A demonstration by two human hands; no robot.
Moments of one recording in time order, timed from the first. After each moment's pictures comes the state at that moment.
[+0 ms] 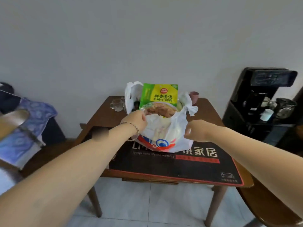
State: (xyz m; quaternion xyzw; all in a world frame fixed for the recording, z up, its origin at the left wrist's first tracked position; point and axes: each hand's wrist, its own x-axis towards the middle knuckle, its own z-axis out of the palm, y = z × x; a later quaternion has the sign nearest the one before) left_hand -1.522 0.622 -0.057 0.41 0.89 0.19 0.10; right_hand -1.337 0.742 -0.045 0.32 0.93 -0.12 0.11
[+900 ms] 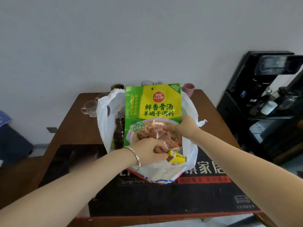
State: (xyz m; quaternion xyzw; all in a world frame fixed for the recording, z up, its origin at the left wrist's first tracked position) left_hand -1.593 0.742 -0.109 0.57 0.73 0.16 0.35; right_hand -1.490 0.874 -0.107 0.49 0.74 -0.45 -0.12
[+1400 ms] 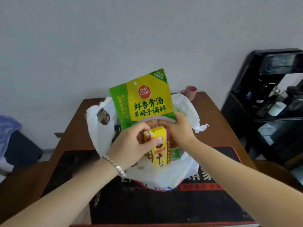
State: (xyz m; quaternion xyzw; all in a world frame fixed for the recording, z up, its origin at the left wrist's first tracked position) left_hand -1.598 0.725 -0.061 0.55 0.74 0.36 0.15; right_hand -1.498 0.856 -0.088 0.37 0.69 -0.55 -0.30
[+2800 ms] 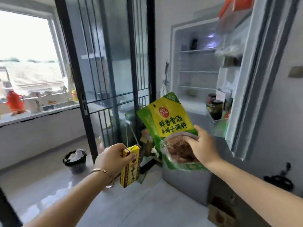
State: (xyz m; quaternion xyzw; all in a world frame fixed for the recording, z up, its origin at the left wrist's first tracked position) left_hand -0.903 0.335 0.006 0.96 -0.08 0.12 0.26; right_hand -0.947 0.084 0.022 0.86 -0.04 0.26 -0.45
